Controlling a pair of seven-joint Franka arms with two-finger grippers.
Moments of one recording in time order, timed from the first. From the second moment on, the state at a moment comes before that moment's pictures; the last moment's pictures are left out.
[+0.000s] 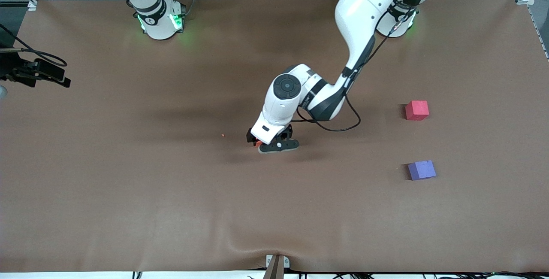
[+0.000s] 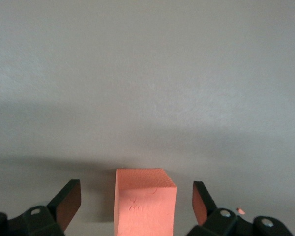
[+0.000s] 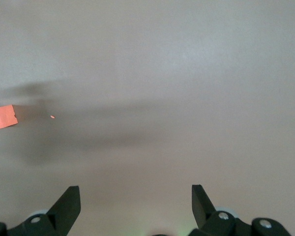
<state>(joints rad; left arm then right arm) -0.72 0.87 -0.07 -1.28 0.00 2.38 -0.94 0.05 0.00 -0.12 -1.57 0.07 1.47 0.03</state>
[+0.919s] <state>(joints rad) -0.75 0.93 -0.07 -1.28 0.00 2.41 -0.94 0.05 -0.06 -0.10 -1.56 -0.02 1.43 0.04</state>
